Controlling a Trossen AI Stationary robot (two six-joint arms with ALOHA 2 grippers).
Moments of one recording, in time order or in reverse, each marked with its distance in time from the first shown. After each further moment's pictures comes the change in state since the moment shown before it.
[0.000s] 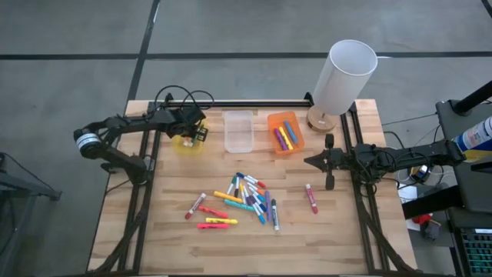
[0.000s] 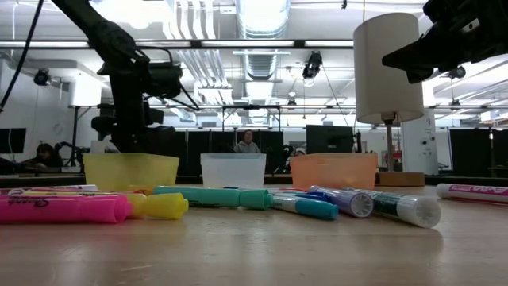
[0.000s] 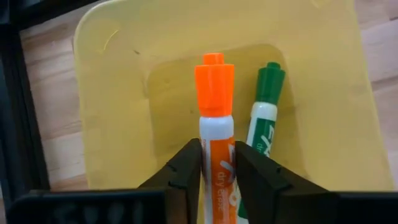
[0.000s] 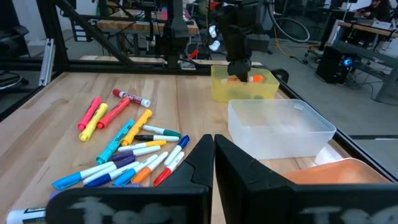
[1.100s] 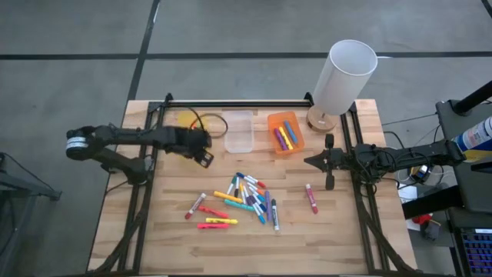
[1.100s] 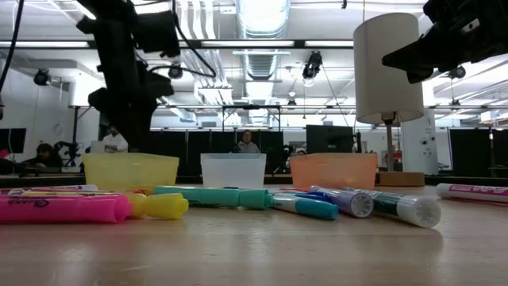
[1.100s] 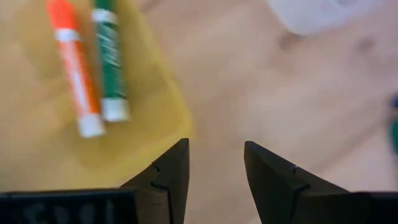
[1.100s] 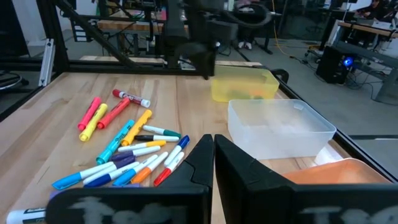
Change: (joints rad) left arm -0.453 -0.115 0.084 -0.240 0.125 -0.184; right arm 0.000 0.000 0.000 0.000 0.000 0.000
